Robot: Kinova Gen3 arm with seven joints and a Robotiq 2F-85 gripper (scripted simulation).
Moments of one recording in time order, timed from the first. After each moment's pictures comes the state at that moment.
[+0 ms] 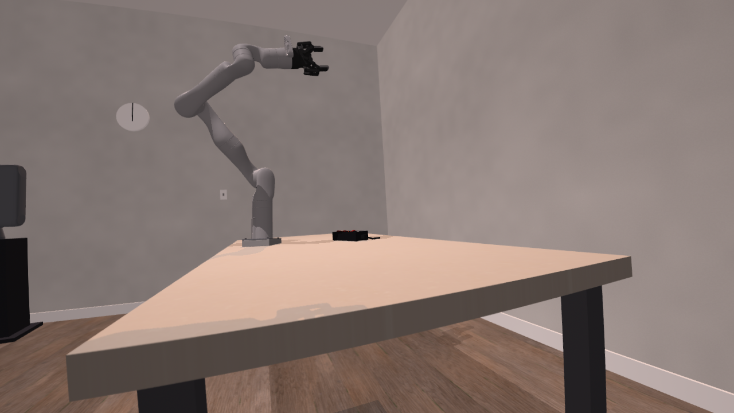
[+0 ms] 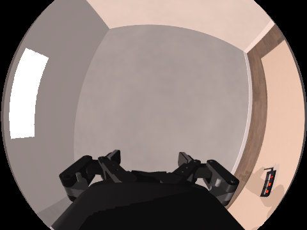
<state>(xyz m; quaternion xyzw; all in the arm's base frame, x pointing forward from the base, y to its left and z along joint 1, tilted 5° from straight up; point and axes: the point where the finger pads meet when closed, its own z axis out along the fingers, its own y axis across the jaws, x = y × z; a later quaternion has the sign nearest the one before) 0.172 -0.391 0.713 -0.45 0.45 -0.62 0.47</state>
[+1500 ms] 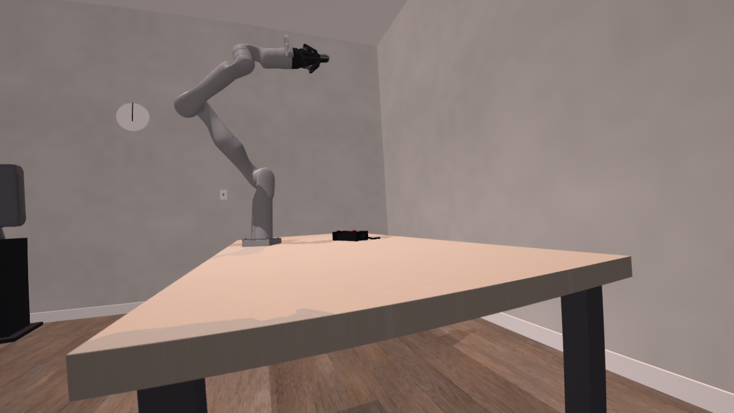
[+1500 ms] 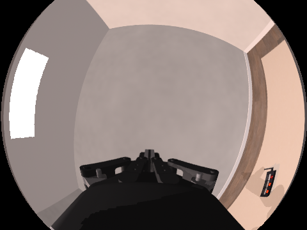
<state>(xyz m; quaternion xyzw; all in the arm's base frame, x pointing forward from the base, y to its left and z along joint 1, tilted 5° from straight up) 0.172 -0.391 0.713 -0.45 0.45 -0.62 0.47</state>
